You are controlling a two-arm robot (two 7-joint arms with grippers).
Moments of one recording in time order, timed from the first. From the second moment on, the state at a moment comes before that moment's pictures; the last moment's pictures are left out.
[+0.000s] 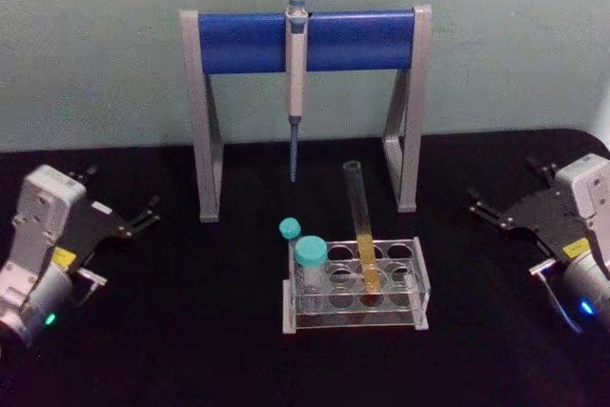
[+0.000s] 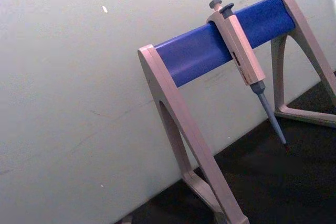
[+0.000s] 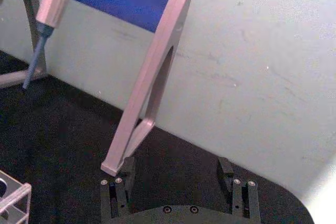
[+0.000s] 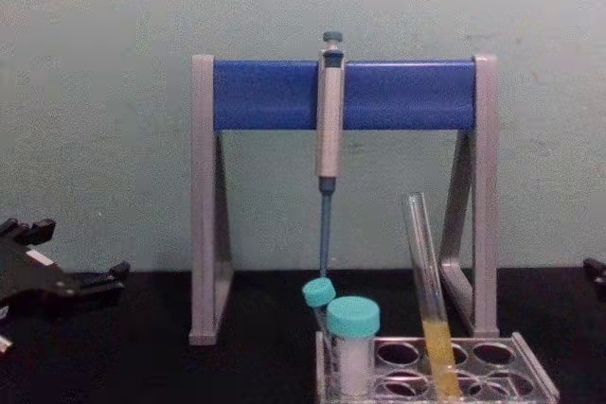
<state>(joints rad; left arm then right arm) -0.20 0.60 0.45 -1.41 -0.25 -0.12 0.03 0.19 0.60 -0.43 -1.41 0.25 -0.15 -0.01</state>
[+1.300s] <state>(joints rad) -0.20 0.60 0.45 -1.41 -0.25 -0.12 0.03 0.24 0.52 -0.45 -1.48 0.42 -0.16 0.42</state>
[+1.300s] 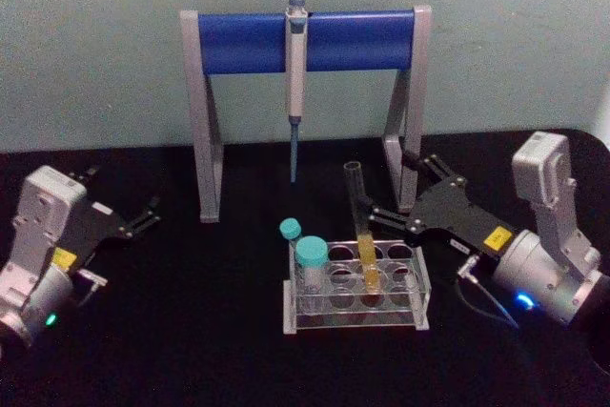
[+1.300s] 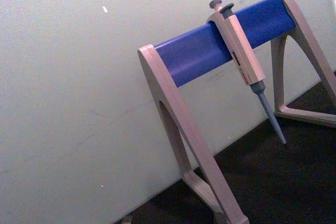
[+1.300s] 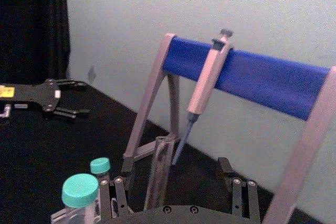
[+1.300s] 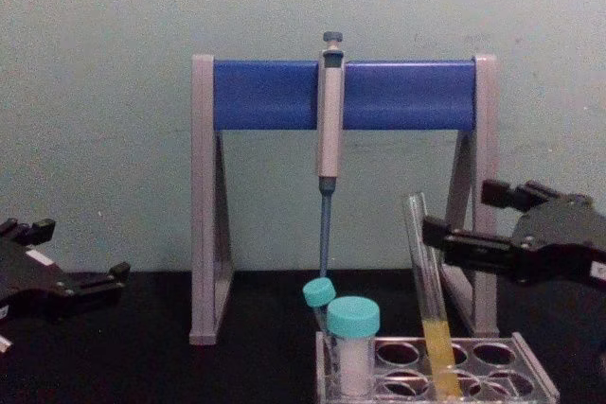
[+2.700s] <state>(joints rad) -0.20 0.60 0.45 -1.41 -0.25 -0.12 0.03 0.30 0.43 -0.44 -1.45 0.41 0.10 0.47</state>
